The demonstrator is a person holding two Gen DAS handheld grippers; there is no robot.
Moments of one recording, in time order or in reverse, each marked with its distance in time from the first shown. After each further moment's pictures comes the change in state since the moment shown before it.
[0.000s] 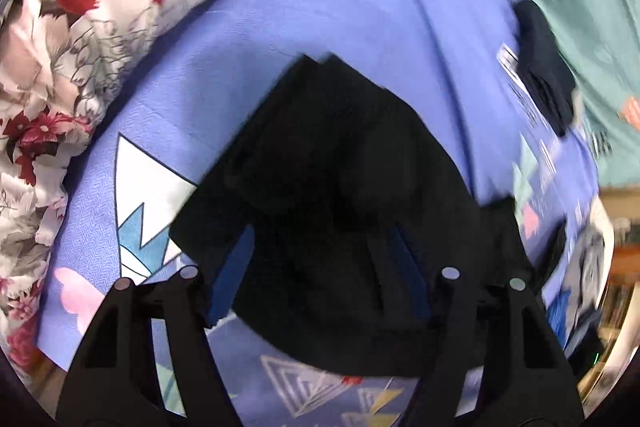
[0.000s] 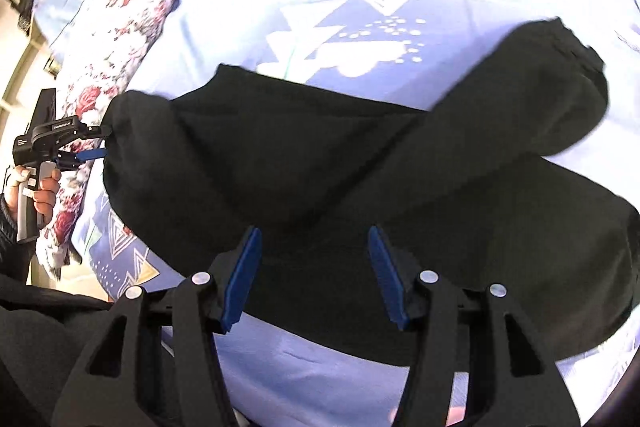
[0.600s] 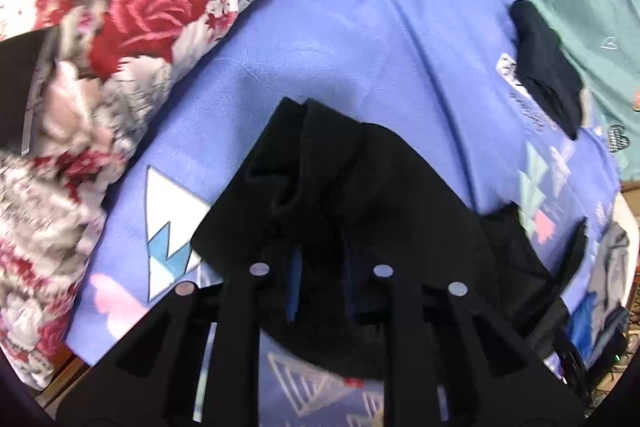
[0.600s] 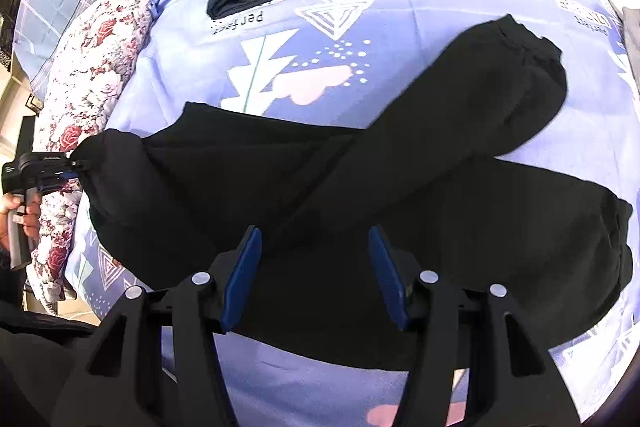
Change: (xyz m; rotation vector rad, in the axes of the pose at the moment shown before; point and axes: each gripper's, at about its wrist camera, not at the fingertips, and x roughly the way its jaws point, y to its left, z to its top) left arm -0.036 -0.030 -0.007 0.077 -0.065 0.079; right arm -0.011 -0.008 0.007 0.062 -0.066 -0.025
